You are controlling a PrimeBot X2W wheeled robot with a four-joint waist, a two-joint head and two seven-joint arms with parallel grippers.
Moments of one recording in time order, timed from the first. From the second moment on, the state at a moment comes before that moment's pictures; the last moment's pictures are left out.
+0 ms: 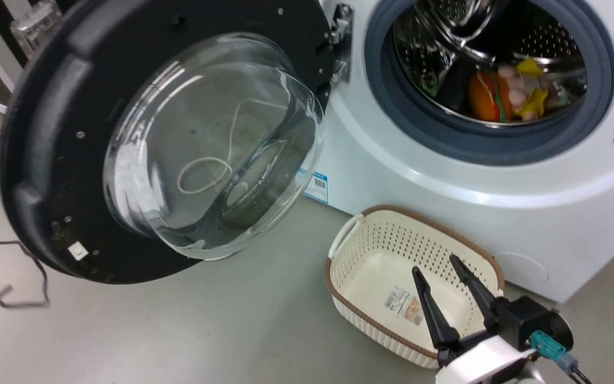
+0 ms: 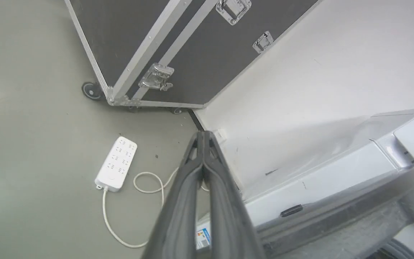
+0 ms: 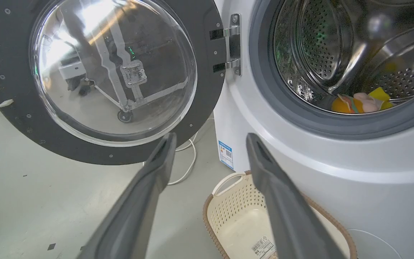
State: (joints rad) left arm -0.64 0.44 0.46 0.60 -0.84 -0.12 0.25; right arm -0.09 -0.05 0.20 0.20 0.14 0.13 -0.24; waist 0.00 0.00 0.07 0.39
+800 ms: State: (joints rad) left arm -0.57 0.38 0.50 0.61 -1.38 -0.13 1.03; right arm -0.13 -0.05 0.20 0.24 0.14 0.13 -0.26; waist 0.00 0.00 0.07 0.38
